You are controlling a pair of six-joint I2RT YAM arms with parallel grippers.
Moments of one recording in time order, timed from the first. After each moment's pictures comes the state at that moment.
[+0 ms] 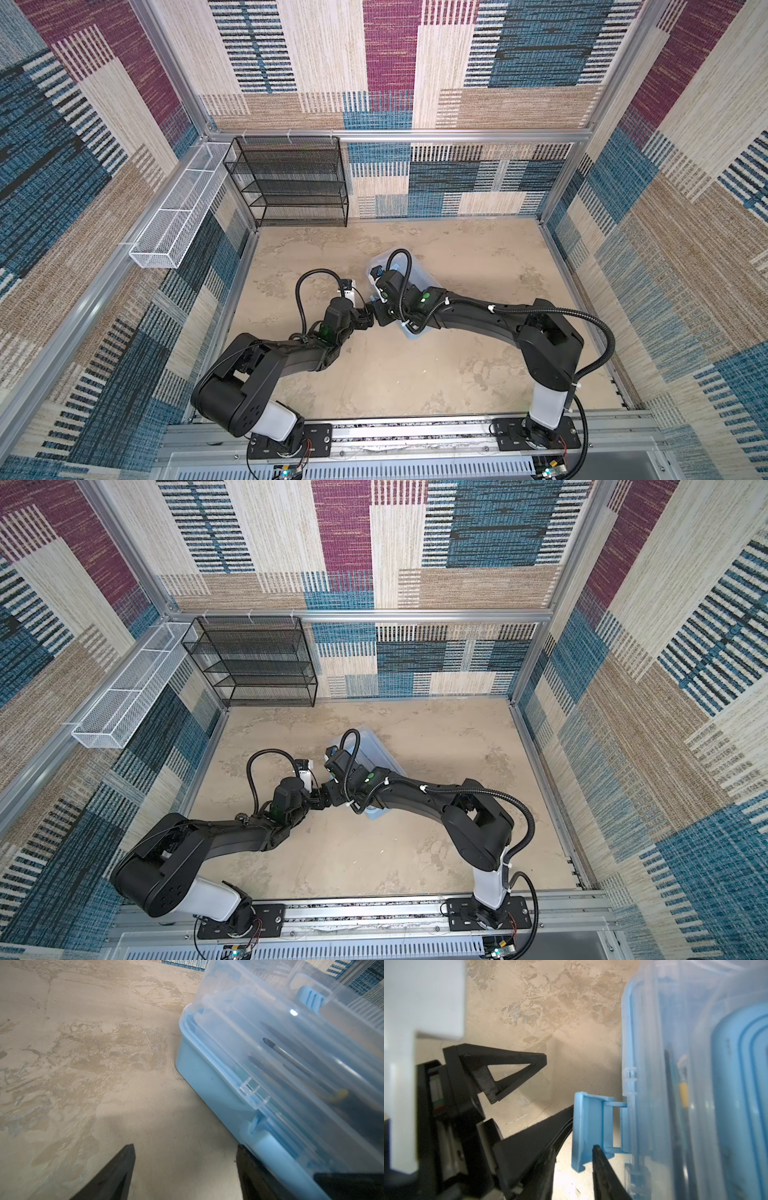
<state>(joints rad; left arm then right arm) -0.51 1.49 0.44 0.56 -0.13 -0.36 0.92 1.85 1.33 -0.34 0.07 0.38</state>
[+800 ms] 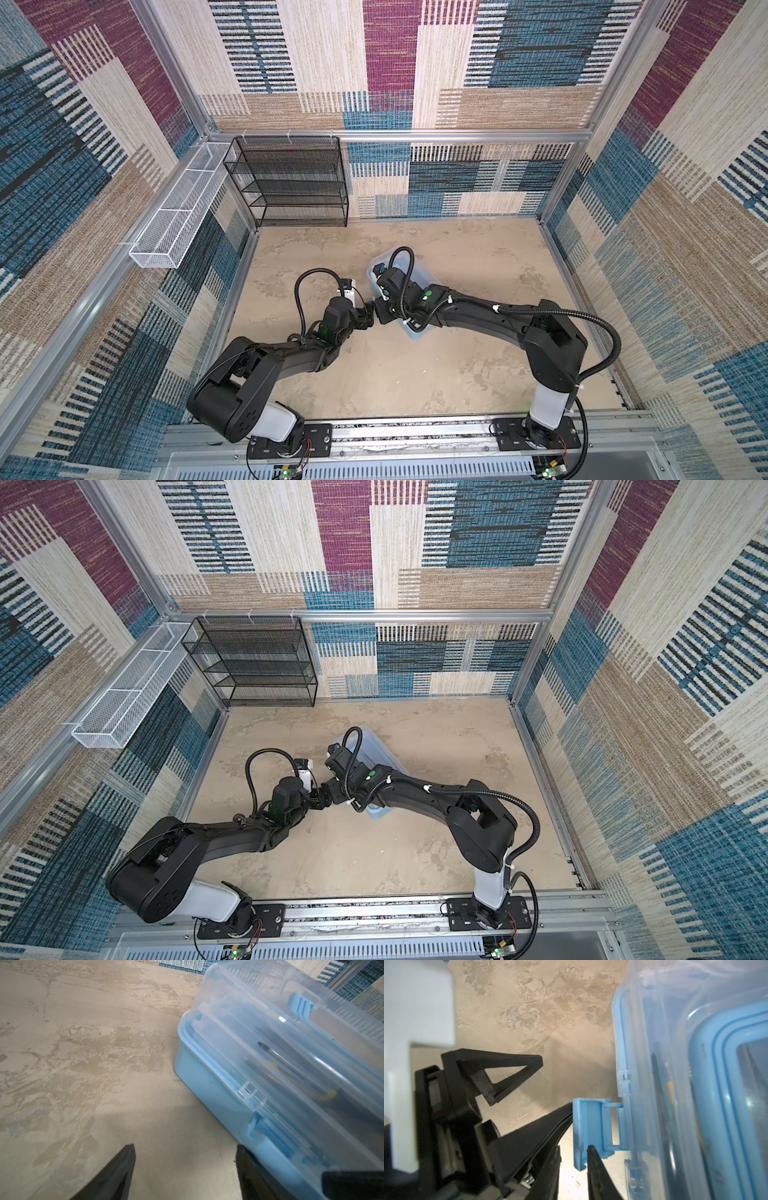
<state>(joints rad) -0.51 1.46 0.44 0.53 -0.13 -0.36 0.92 1.84 1.35 -0.38 0.09 0.40</state>
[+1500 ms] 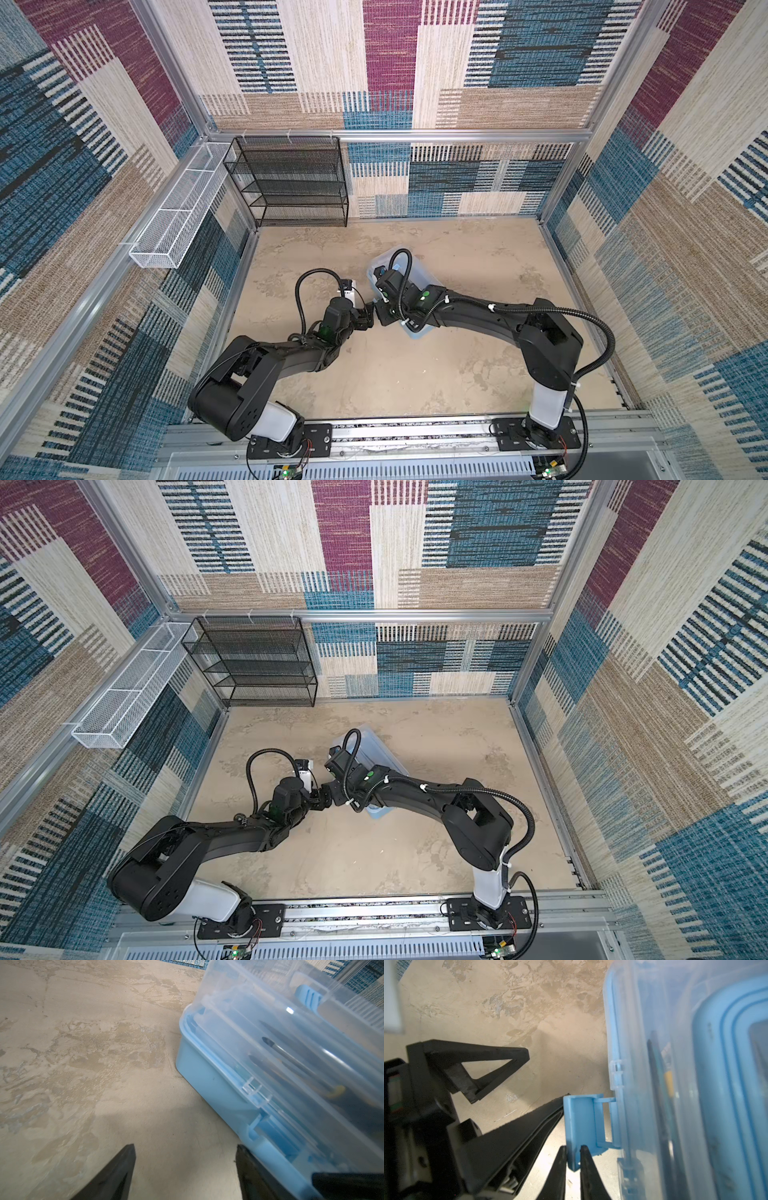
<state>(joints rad) -0.51 1.47 0.44 0.53 -0.13 -0.36 0.92 1.86 1.36 -0.41 0.11 0.40</state>
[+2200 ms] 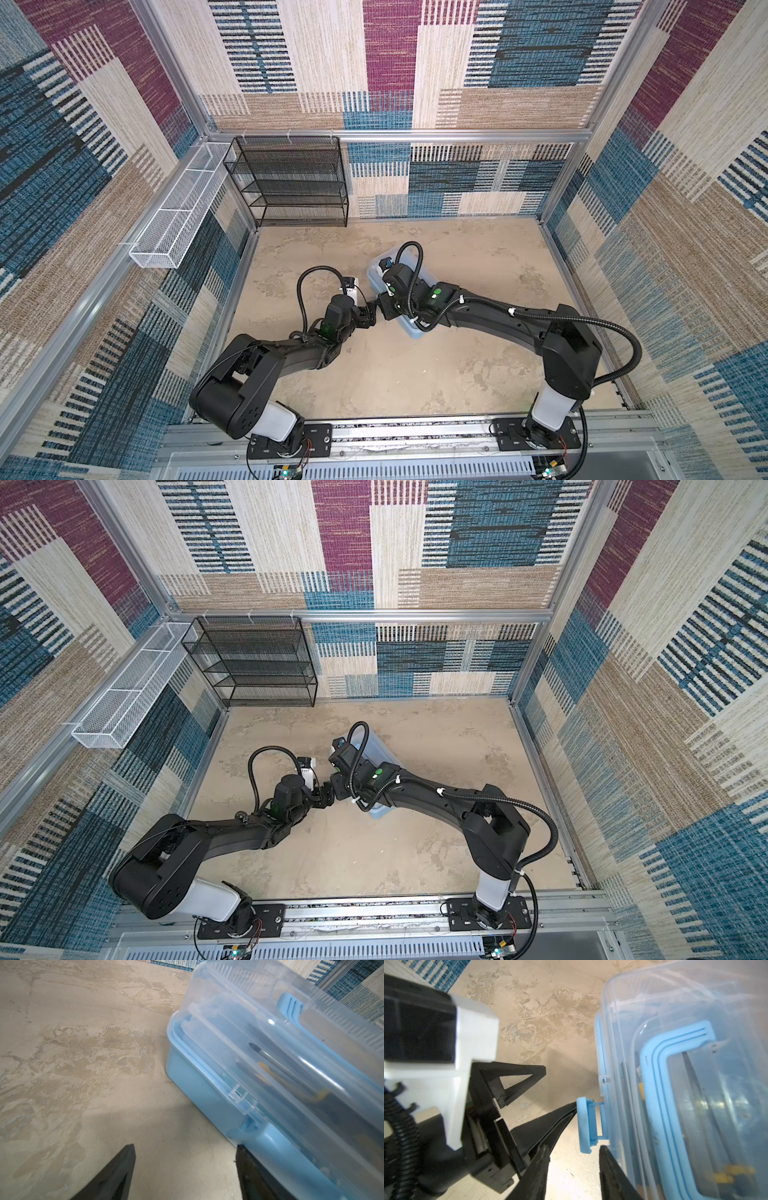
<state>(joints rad) -0.51 1.48 0.47 0.53 -0.10 -0.36 0.92 1.74 1.33 -0.41 0.14 0.41</state>
